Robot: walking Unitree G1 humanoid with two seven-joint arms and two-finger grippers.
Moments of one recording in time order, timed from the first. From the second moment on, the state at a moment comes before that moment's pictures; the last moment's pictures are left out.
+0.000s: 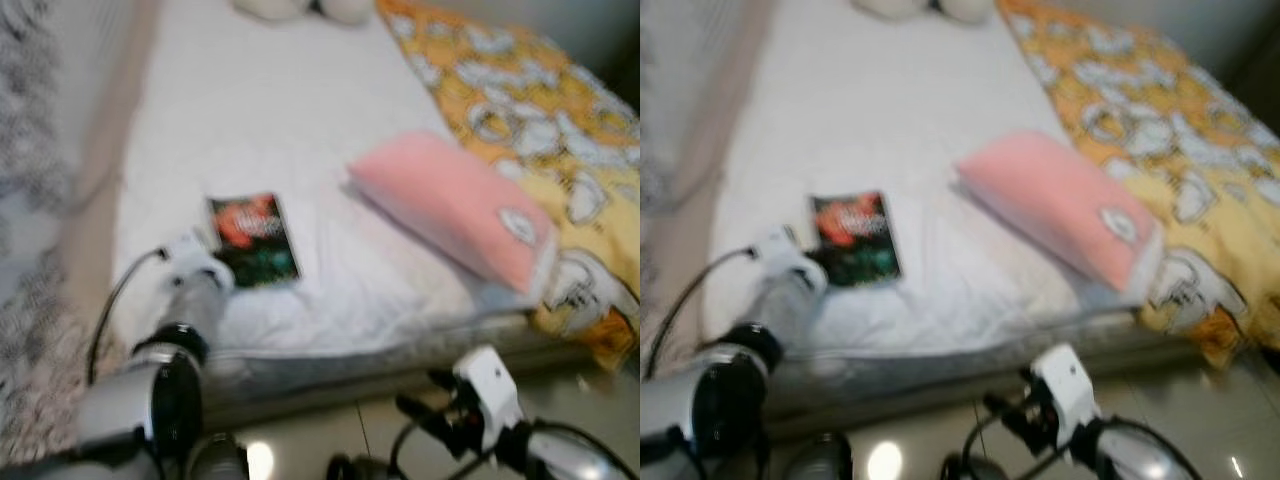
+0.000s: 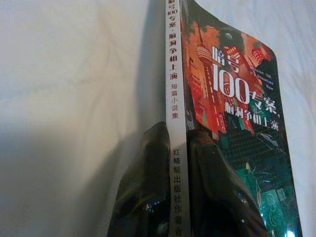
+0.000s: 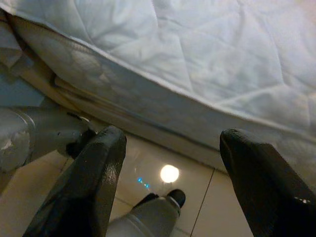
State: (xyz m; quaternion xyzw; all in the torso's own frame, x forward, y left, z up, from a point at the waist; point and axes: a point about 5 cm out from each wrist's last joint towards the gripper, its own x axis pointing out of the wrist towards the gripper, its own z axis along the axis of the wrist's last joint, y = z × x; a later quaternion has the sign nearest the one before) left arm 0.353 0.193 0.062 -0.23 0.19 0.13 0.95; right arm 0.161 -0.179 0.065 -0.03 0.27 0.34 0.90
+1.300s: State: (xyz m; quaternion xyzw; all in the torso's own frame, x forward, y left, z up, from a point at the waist) left arm 0.352 0.231 0.076 0.09 0.18 0.05 0.98; right arm 0.148 -0.165 0.055 0.01 0.30 0.34 0.89
